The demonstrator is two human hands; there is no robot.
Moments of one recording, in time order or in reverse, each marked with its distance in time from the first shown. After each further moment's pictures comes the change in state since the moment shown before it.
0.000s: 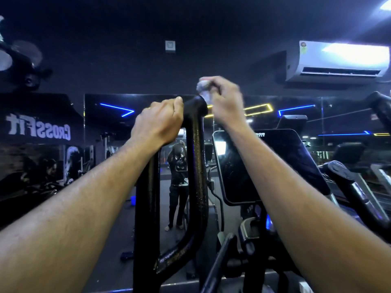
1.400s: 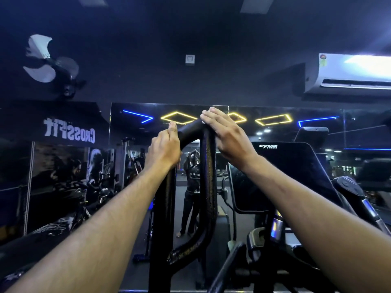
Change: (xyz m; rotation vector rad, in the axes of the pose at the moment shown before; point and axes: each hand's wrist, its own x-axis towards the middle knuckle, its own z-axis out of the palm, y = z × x) left_hand -0.025 -0.036 0.016 -0.397 0.113 -0.296; right_hand -0.034 0.030 -0.008 -0.421 -0.273 -0.602
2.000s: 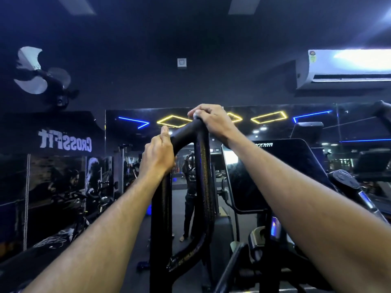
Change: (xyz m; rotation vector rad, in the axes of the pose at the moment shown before) left_hand 0.001 -0.001 0.001 -0.002 0.002 0.049; right_hand 0.059 0.000 -0.004 0.600 -0.011 0.608
